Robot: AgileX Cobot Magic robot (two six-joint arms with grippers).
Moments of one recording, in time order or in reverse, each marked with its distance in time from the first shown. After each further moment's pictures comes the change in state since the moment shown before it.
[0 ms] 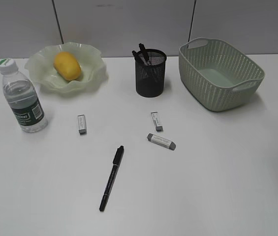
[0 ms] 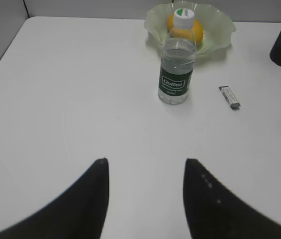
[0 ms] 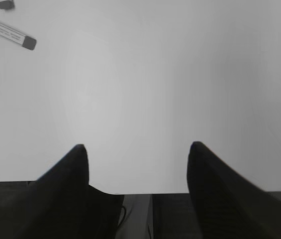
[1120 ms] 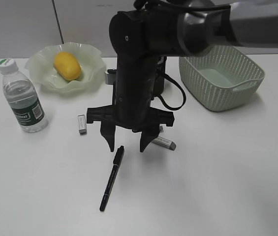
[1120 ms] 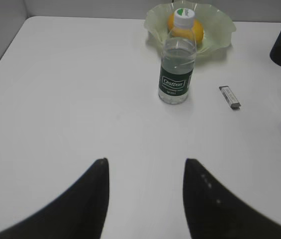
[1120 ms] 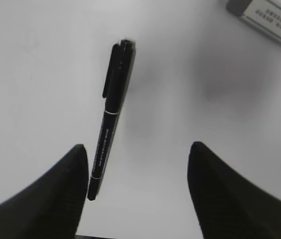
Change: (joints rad) left arm 0.000 0.000 0.000 0.000 0.000 0.000; right arm 0.490 0.904 -0.541 0.154 -0.109 0.361
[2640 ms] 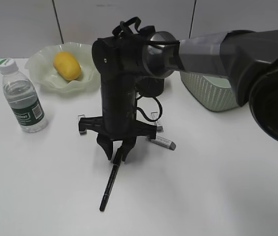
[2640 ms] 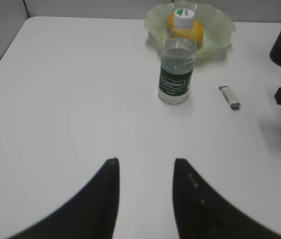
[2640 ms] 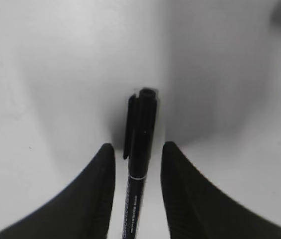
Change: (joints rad) left arm 0.000 0.000 0.000 0.000 0.000 0.000; right arm 0.008 0.232 -0.230 0.010 0.071 0.161
